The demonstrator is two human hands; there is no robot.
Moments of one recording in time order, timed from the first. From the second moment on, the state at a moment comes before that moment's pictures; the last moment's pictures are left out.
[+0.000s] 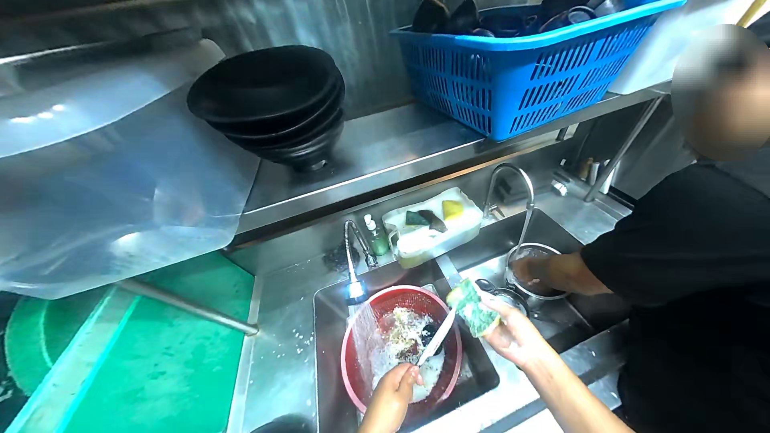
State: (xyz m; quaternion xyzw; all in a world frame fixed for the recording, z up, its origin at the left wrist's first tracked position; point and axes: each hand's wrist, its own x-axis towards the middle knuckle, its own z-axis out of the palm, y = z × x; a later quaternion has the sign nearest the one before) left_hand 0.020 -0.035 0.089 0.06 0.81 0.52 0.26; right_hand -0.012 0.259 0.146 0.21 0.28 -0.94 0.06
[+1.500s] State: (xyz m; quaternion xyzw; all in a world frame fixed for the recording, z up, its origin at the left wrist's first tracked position) left_hand 0.017 0.085 0.060 -0.15 0.56 0.79 0.22; right_hand 0.051 0.209 0.088 0.16 0.62 -0.72 0.25
